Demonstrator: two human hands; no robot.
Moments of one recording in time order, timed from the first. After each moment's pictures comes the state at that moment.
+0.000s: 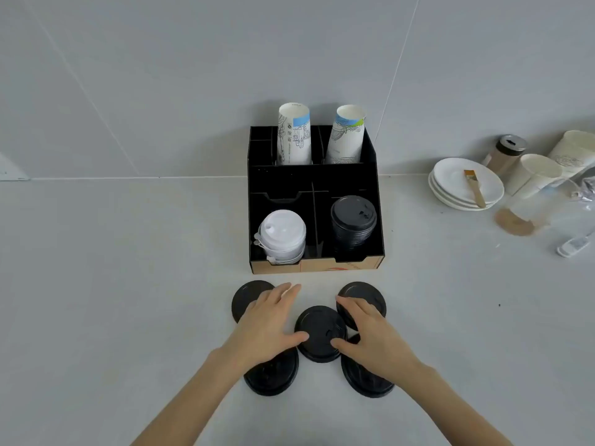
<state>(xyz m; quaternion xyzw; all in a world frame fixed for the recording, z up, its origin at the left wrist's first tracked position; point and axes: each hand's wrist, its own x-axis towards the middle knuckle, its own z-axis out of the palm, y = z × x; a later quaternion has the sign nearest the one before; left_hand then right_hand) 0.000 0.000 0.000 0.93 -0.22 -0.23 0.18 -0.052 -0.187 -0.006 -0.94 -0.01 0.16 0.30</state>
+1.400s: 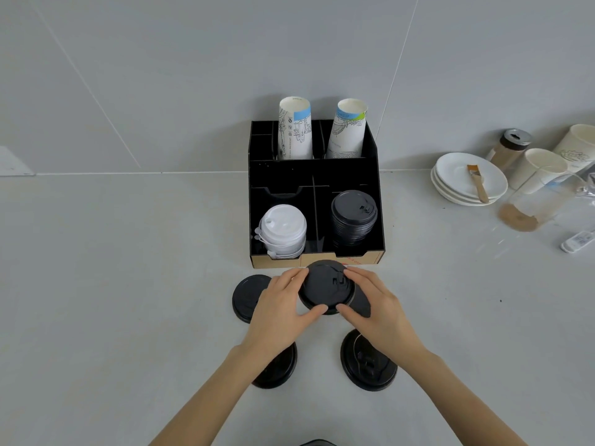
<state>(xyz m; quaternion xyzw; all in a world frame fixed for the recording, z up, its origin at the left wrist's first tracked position) -0.005 -0.026 -0.002 0.92 -0.18 -0.08 0.33 -0.040 -0.195 -0.004 -0.92 -0.02 -0.03 0.40</state>
